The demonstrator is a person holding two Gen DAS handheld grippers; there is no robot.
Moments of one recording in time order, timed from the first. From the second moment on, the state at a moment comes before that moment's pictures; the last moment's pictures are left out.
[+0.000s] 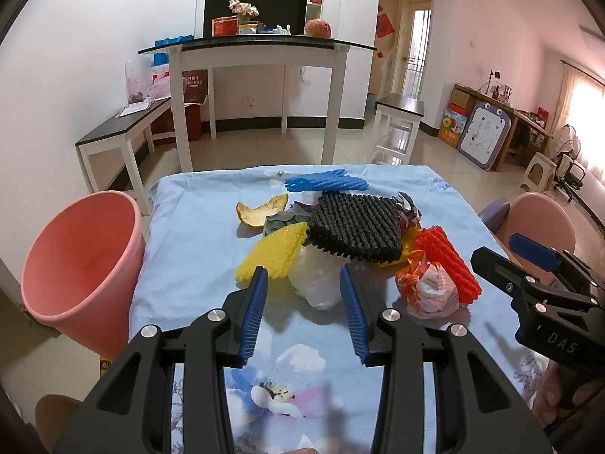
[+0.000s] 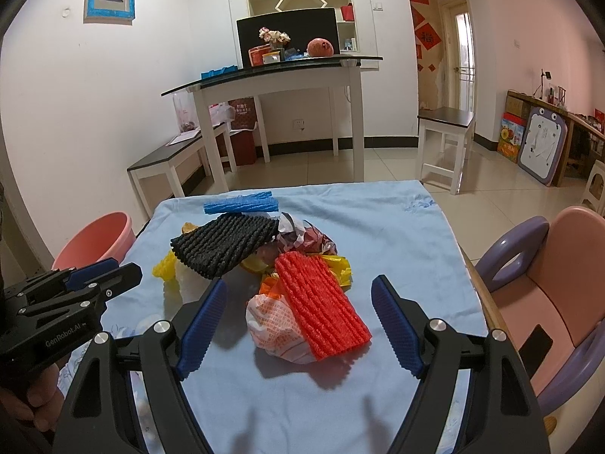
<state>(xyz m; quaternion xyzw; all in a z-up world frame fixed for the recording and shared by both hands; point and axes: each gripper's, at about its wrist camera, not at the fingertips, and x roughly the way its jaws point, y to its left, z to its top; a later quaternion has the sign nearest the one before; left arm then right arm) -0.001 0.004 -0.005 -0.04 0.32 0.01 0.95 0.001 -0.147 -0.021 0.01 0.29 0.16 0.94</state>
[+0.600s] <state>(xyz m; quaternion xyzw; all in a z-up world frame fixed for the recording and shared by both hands) -0.003 0.016 -0.030 -0.05 0.32 0.00 0.95 0.001 -0.146 -0.034 0.02 0.30 0.16 0.94</state>
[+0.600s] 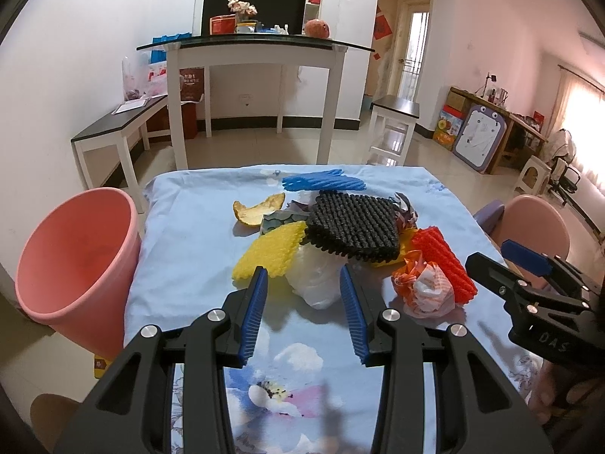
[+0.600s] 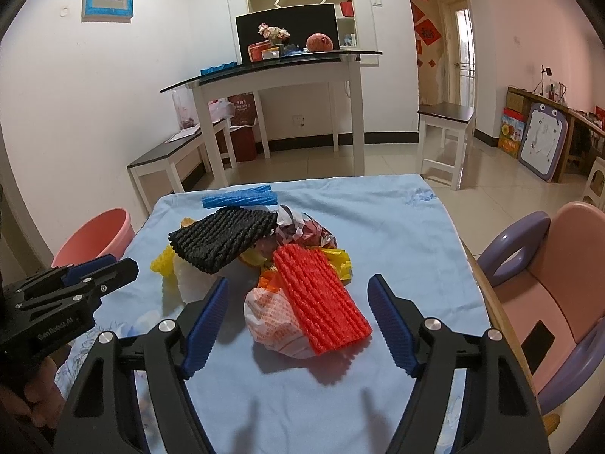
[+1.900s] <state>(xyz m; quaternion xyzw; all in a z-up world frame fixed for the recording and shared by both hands) 0.062 0.005 -0.027 -0.04 0.36 -0.05 0.93 0.035 -0.160 -0.053 0.04 0.34 0.16 0.92</state>
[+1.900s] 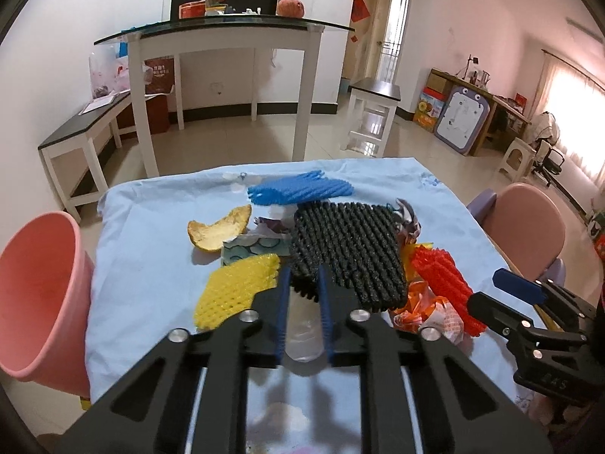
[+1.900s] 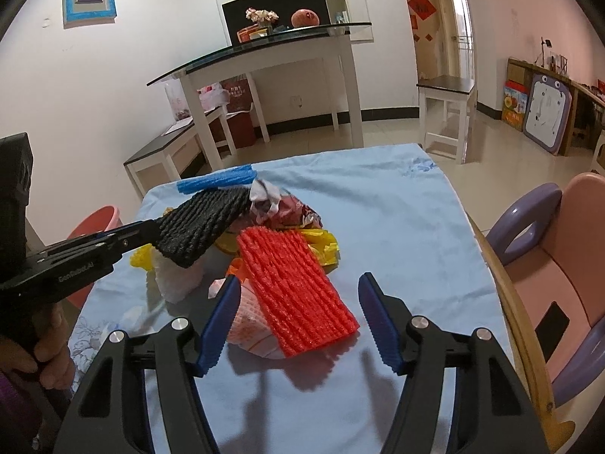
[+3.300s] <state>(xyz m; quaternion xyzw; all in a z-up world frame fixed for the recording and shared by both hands) -0.025 0.073 0.054 -0.08 0.21 0.03 0.97 0.037 -0.078 0.018 0.01 0.28 0.26 0.92</state>
